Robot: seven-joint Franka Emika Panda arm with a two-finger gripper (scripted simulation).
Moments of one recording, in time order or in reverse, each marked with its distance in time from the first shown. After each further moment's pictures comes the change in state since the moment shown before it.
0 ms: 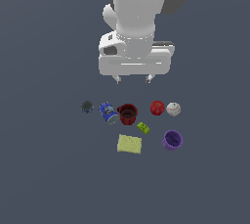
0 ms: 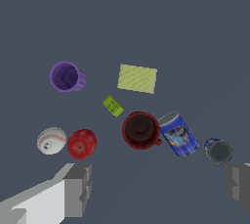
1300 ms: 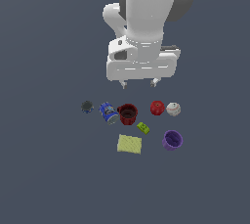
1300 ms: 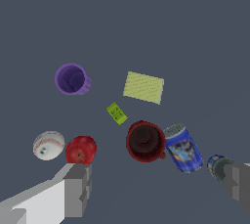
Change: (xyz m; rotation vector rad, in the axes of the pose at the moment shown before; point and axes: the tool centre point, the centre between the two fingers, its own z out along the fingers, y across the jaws) arm 0.008 -0.018 0.013 -0.024 0.054 -0.082
